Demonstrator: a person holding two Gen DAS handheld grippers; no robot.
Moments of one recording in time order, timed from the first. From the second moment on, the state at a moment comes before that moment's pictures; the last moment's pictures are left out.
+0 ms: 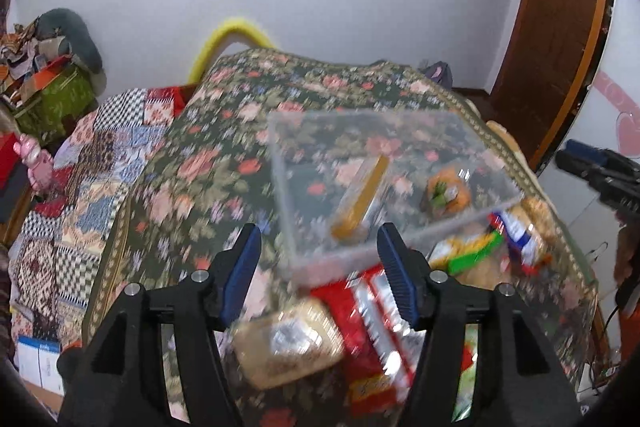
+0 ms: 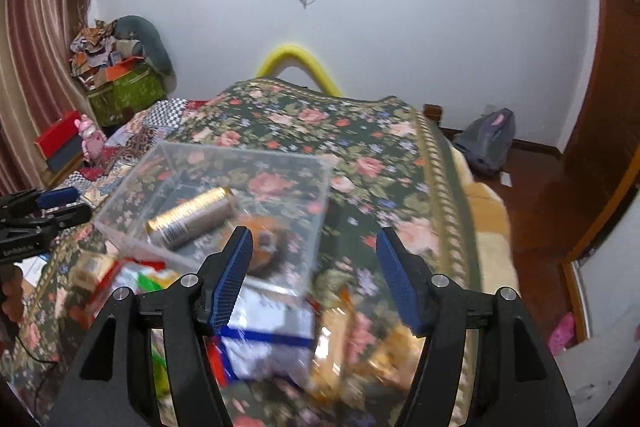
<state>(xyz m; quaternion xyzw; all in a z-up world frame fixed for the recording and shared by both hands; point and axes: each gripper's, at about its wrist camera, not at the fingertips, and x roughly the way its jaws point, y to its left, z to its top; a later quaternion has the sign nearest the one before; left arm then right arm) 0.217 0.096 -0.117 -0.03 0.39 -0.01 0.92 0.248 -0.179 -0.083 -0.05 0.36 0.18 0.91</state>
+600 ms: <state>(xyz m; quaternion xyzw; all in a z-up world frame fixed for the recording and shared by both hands) 0.193 0.111 -0.187 -0.04 0.46 0.04 0.89 0.230 -0.252 -0.153 -0.02 0.45 0.10 0.89</state>
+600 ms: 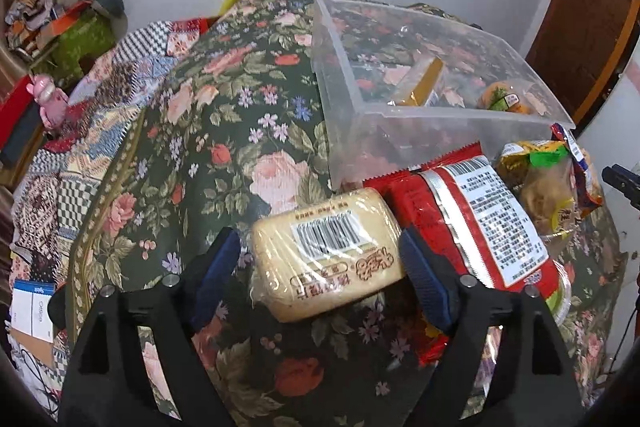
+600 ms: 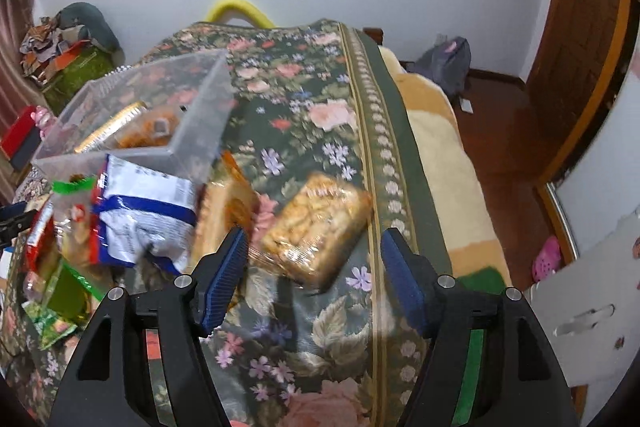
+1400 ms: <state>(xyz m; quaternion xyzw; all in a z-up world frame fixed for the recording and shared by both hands) 0.198 0.116 -0.218 -0.06 0.46 0.05 0.88 0.258 -0.242 -0.190 -0.01 0.47 0.10 0.88</state>
